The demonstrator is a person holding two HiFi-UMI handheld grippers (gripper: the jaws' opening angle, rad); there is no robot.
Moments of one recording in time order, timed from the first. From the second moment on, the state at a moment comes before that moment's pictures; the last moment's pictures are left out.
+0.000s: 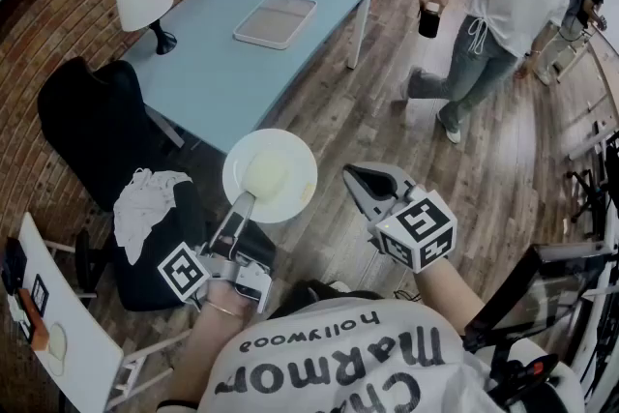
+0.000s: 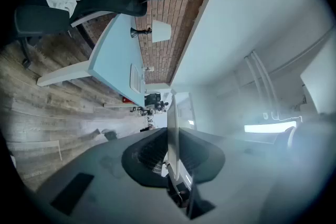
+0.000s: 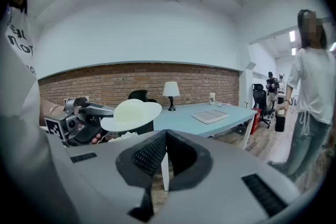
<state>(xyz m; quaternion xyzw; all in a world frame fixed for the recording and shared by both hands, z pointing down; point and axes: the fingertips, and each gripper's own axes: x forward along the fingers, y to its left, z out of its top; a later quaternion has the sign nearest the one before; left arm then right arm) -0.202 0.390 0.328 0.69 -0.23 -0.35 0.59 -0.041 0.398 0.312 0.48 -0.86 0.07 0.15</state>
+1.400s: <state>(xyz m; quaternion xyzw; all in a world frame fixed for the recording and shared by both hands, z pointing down) -0.187 0.290 0.345 0.68 -0.22 -0.35 0.61 -0.013 0.298 0.327 0.51 -0.84 0.08 0.14</state>
